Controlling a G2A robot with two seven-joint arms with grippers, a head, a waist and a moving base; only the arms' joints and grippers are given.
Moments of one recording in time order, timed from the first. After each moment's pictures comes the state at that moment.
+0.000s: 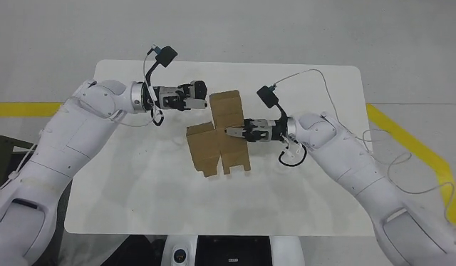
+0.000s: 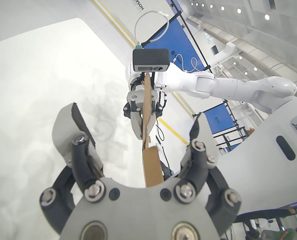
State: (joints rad) left arm 0.52 -0.89 -0.70 -1.18 -0.48 -0.85 -0.97; right arm -0.64 -1.18 0.66 -1.04 0.28 -1.01 0.78
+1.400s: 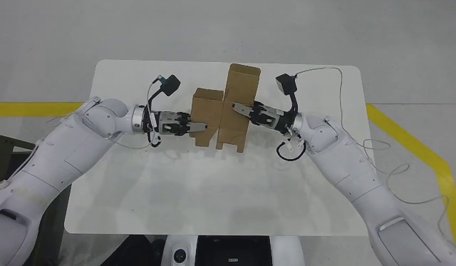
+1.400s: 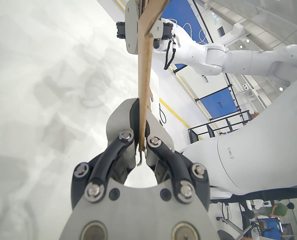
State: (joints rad) left arm 0.52 -0.78 -0.50 -1.24 -0.45 -0.91 -0.91; right arm -0.73 -1.22 0.81 -1.06 0.15 -0.98 0.54
